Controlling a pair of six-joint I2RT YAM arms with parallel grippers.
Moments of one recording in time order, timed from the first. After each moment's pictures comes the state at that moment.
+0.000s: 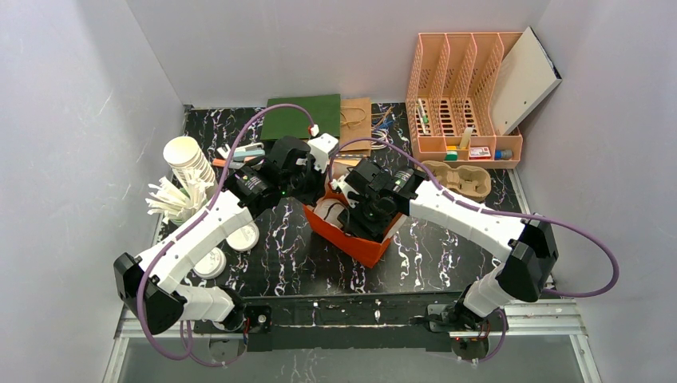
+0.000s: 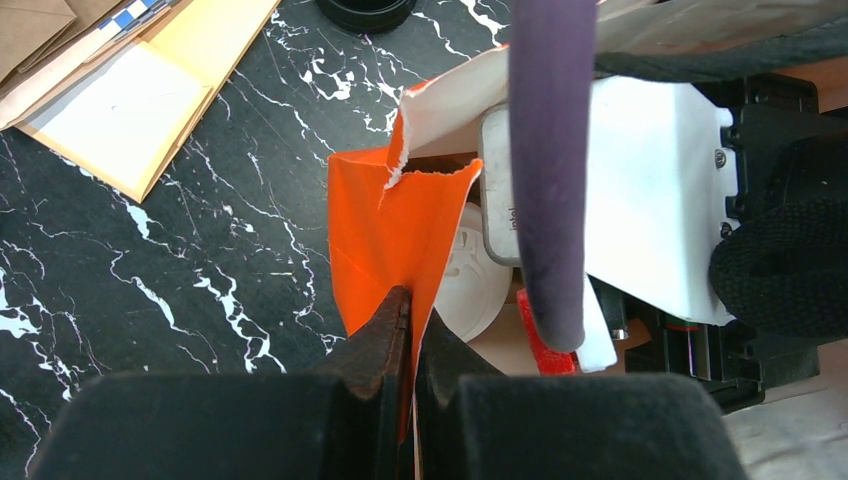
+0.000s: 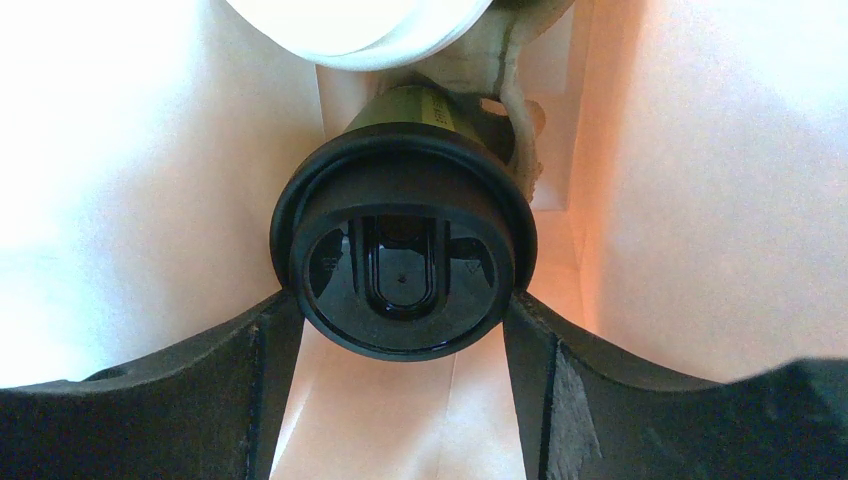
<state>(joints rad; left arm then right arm) -0.74 1.28 1.28 -0.73 0.06 -0.08 0.96 1.53 1.36 -1.05 -0.07 0.03</state>
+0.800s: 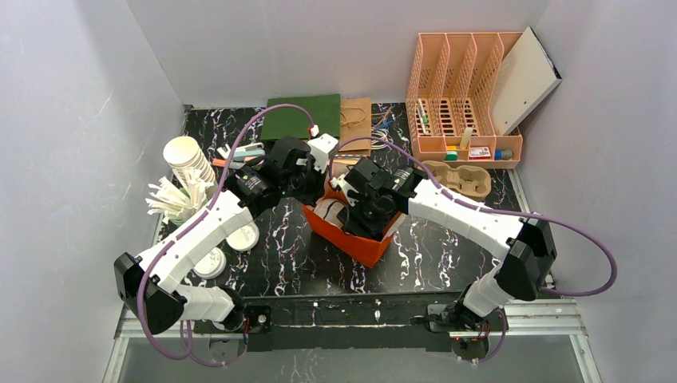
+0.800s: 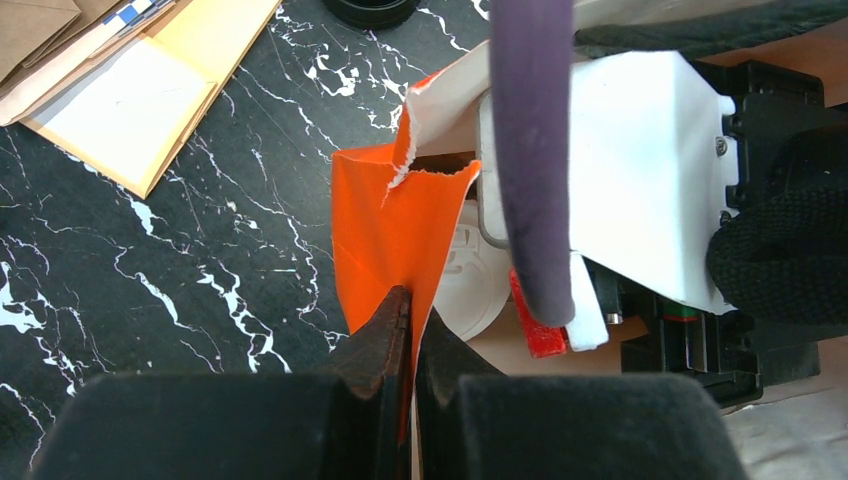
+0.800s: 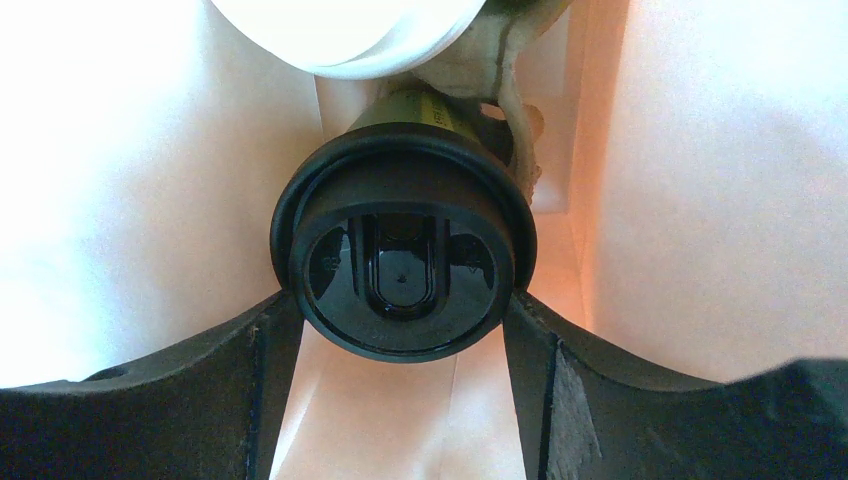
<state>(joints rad) -0.74 1.28 1.28 -0.73 0.05 -0.08 0.95 1.53 1.36 -1.04 -0.07 0.05</state>
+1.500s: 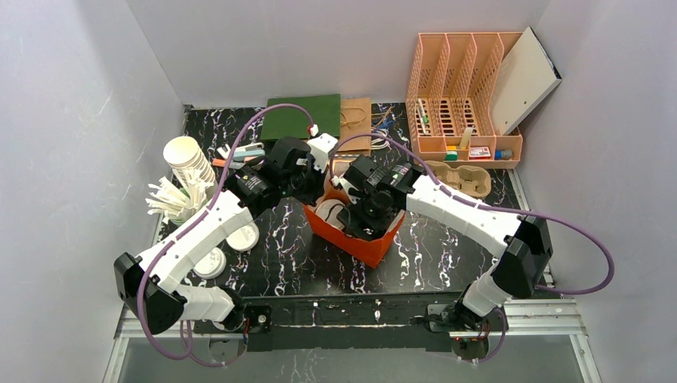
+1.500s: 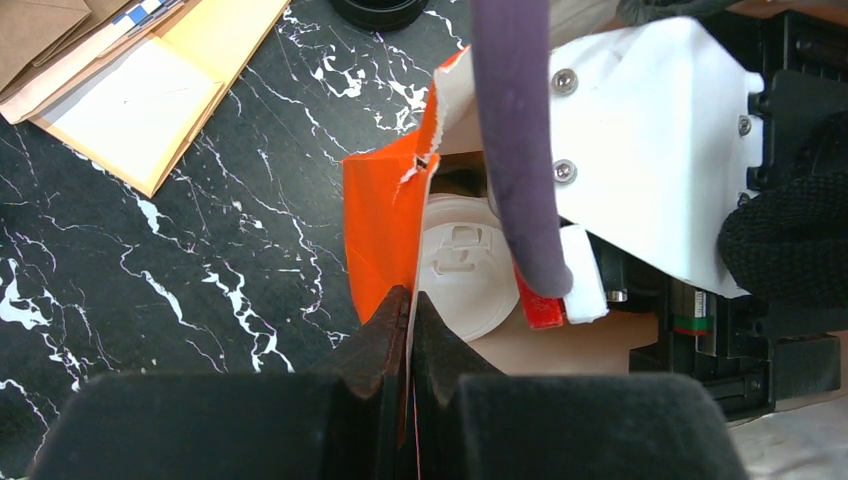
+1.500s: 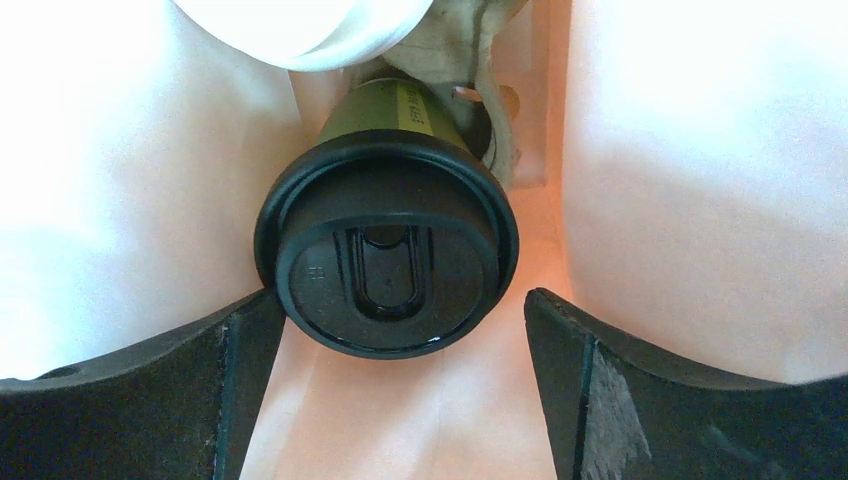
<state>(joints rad) -0.74 1.28 1.28 -0.73 0.04 -0.08 0.94 1.56 1.42 -1.13 -0.03 0.05</state>
